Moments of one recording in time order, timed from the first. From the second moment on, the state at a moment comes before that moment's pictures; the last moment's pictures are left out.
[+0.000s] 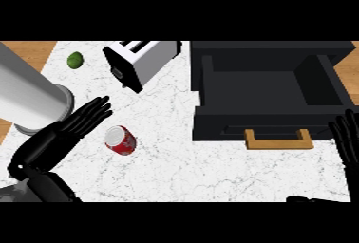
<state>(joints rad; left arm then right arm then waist) -0.08 0.25 0.05 -1.76 0.34 -0.62 0.19 0.22 -0.09 -0.14 -2.07 -0.05 0.09 0.09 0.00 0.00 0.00</state>
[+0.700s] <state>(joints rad) -0.14 0.19 0.06 -1.47 0.10 -0.63 -0.07 0.24 -0.09 -0.20 -2.04 -0.07 0.16 0.04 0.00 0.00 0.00</state>
